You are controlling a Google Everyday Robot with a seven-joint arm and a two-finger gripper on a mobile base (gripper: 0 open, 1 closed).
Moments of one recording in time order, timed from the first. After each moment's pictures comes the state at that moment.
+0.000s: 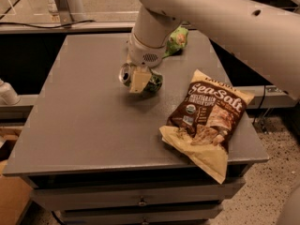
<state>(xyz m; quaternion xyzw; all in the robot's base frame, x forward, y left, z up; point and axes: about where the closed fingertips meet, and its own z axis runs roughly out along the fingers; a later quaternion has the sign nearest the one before) 0.586 0.035 0.863 -0.76 0.62 0.05 0.18</state>
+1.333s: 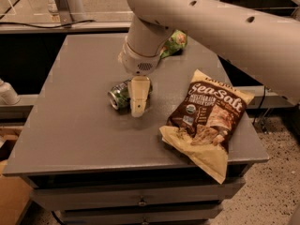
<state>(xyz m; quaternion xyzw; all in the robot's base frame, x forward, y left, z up) 0.566 0.051 0.849 -0.78 0.59 0.06 0.17</state>
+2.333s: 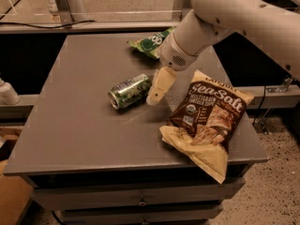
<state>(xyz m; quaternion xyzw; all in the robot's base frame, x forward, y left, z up) 0.594 -0.017 0.862 -0.64 0.71 0.13 0.26</state>
